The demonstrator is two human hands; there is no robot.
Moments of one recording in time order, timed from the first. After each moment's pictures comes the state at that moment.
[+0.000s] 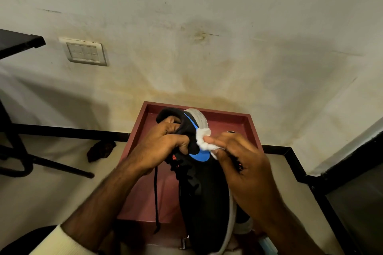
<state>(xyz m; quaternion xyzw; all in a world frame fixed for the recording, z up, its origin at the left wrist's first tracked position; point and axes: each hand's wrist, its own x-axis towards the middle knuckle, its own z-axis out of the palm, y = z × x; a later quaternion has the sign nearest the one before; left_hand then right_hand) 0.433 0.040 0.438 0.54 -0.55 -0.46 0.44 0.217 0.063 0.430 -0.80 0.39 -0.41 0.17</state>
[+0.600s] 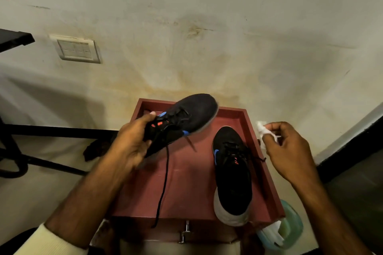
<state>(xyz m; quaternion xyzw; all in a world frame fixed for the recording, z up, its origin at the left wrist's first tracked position) 0.459 0.015 0.414 0.54 -0.12 -0.57 0.61 0.140 0.024 0.443 -0.60 0.68 -0.37 0.19</state>
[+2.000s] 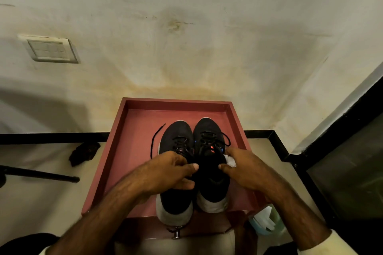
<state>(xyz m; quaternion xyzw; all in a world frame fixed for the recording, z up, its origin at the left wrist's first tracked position) 0.390 0.072 0.412 0.57 -0.53 -0.60 0.19 0.150 0.029 0.386 -0.74 0.63 -0.05 0.24</state>
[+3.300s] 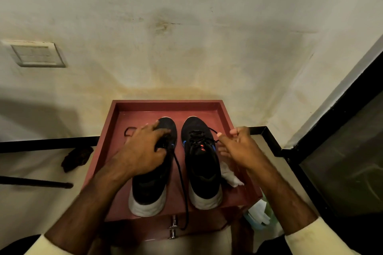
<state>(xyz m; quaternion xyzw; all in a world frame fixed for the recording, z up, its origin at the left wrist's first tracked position) 0.413 0.028 0.407 0.64 -0.74 -0.20 0.07 0.146 0.002 0.379 -0.49 0.68 -0.36 0.42</state>
